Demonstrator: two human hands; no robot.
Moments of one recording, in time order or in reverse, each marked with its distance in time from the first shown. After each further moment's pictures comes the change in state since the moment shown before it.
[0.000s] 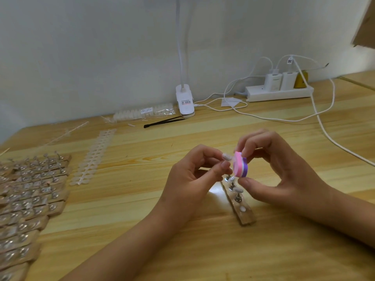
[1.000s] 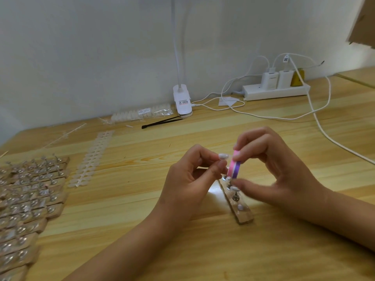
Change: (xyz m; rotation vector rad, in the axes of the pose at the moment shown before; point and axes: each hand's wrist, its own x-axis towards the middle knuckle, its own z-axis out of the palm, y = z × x) left_hand -0.003 0.002 0.003 0.020 0.034 0.018; right_hand -0.001 0.004 0.005 -0.043 0.044 -0.080
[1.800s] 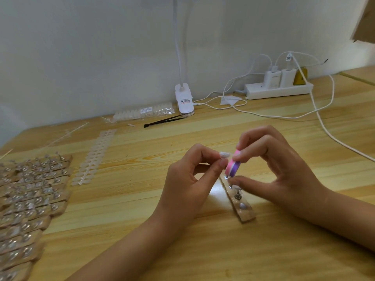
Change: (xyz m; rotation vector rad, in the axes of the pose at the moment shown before) left_hand -0.002 -0.001 -0.001 0.152 0.050 0.126; right_hand 0.001 -0.005 0.002 -0.054 0.027 -0.029
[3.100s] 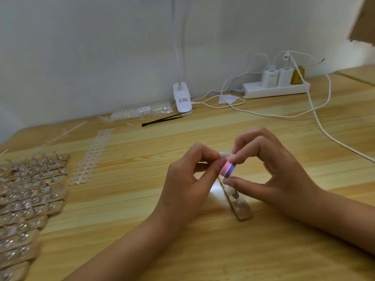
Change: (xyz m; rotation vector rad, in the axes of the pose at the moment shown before) left_hand 0.000 0.002 0.001 0.064 -0.018 0.028; right_hand 0.000 0.001 0.003 -0.068 -0.001 -0.007
